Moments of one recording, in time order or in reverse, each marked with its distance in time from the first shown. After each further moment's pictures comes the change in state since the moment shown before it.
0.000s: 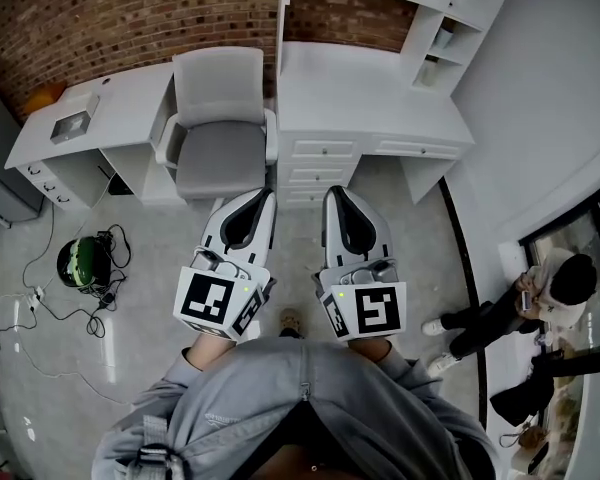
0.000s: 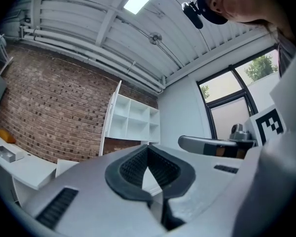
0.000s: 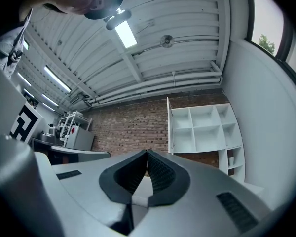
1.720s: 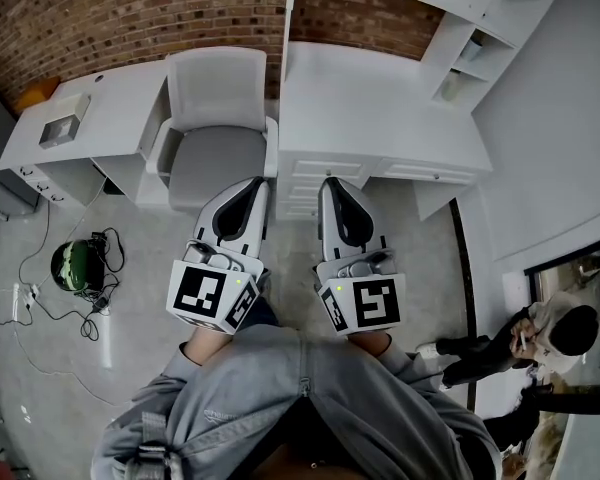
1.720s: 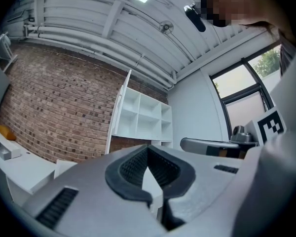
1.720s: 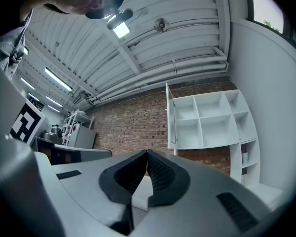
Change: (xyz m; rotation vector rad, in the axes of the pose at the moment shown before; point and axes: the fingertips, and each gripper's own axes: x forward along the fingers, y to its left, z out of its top) left arm 0.144 0.089 -0.028 -0.020 0.002 0.085; right arm 0.146 -0.078 -0.059 0.019 0.029 0.085
